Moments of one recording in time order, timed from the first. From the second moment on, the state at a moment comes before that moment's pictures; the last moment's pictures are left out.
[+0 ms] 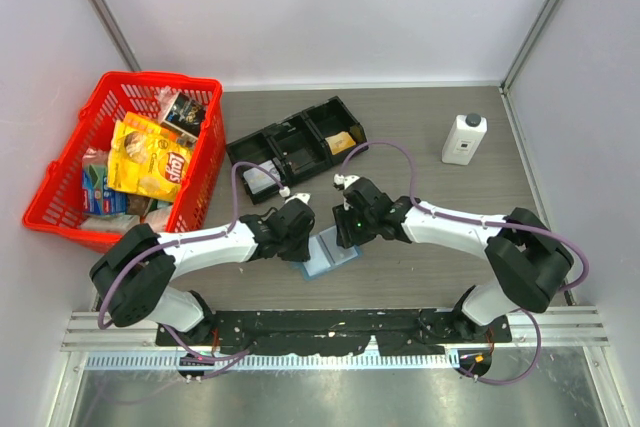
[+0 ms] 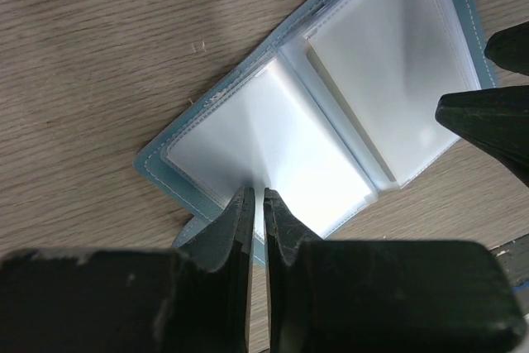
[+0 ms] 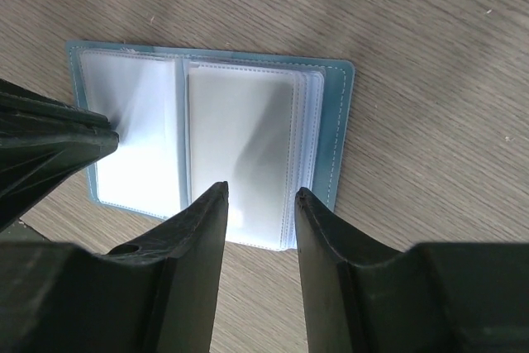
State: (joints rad) left arm -0.90 1.44 0.70 -0.30 -0.07 -0.73; right arm 0.83 1.50 0.82 -0.27 -0.06 0.41
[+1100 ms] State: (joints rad) left arm -0.90 1.44 0.69 -0.27 -0.05 -0.73; right arm 0.85 1.54 0.82 -0.27 -0.07 0.41
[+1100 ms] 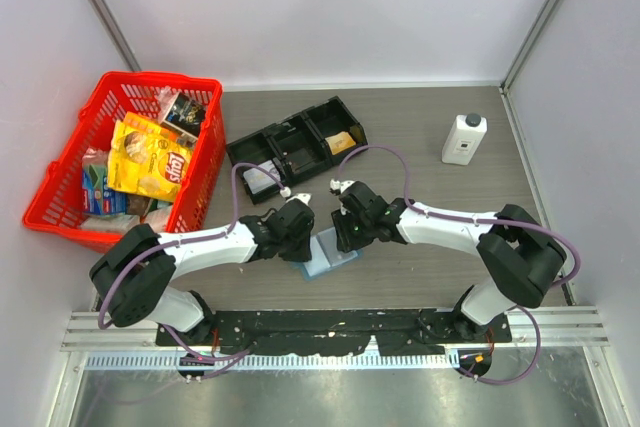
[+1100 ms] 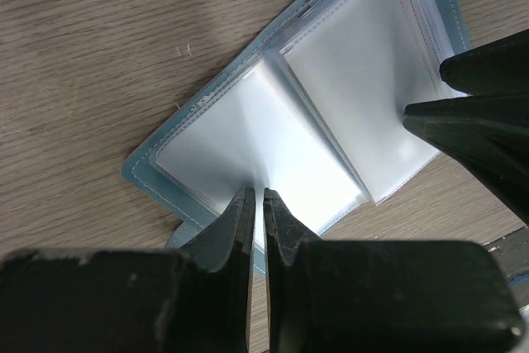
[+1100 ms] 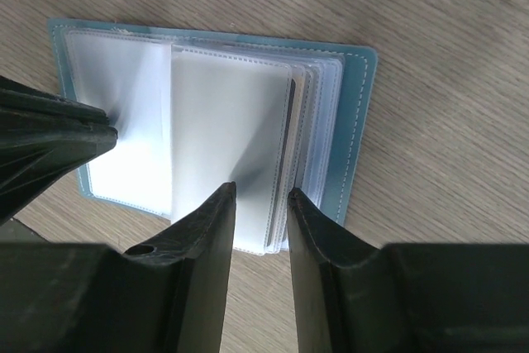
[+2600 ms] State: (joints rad) left arm -0.90 1.43 0.67 -0.23 -0.02 -0.74; right arm 0.86 1.46 0.78 -0.11 -0.29 0.52
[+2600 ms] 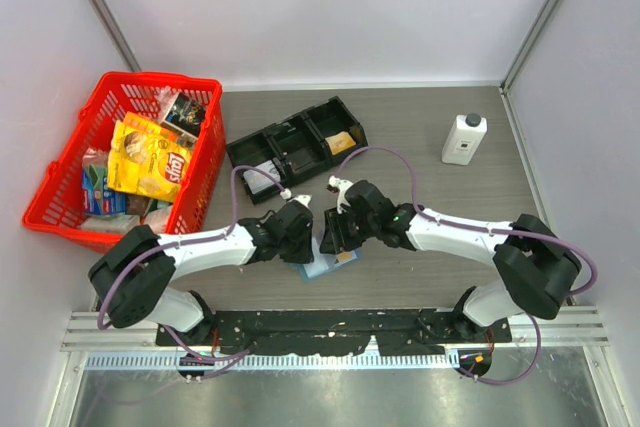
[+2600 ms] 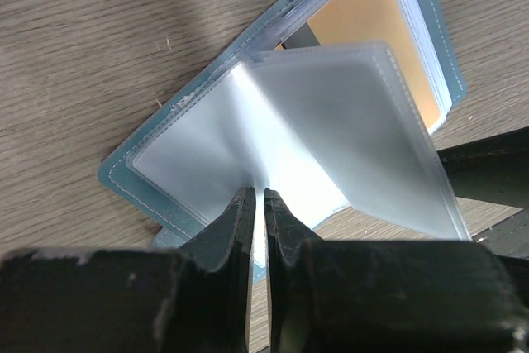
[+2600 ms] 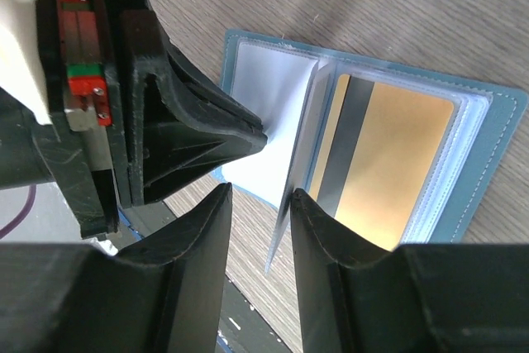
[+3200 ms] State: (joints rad) left arm -0.90 1.40 0.64 -0.21 -0.02 -0.76; right arm 0.77 1.40 0.67 0.07 -0.39 0.63
